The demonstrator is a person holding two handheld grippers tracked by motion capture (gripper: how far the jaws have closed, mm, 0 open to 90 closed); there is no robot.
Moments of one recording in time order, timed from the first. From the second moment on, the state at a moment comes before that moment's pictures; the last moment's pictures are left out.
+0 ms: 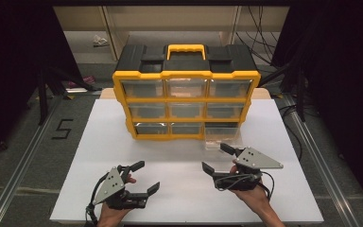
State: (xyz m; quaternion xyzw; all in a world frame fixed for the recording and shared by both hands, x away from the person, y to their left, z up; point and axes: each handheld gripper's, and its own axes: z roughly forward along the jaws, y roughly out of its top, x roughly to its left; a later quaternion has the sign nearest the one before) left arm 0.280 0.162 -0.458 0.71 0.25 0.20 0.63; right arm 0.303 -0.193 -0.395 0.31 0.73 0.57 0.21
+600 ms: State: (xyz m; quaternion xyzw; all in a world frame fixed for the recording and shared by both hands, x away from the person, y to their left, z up) left arm 0.280 0.162 -0.458 0.71 0.25 0.20 0.62; right arm 0.294 -0.205 -0.406 0.32 0.72 0.57 0.22
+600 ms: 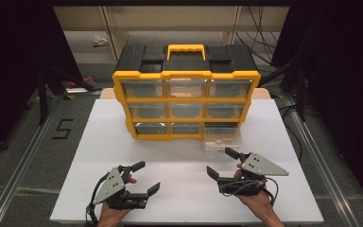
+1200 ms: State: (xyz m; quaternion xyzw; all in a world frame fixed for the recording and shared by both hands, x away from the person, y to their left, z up) left arm 0.281 0.161 -0.459 0.72 0.25 0.19 0.62; right arm 0.286 -0.210 -0.417 0.32 0.72 0.57 0.22
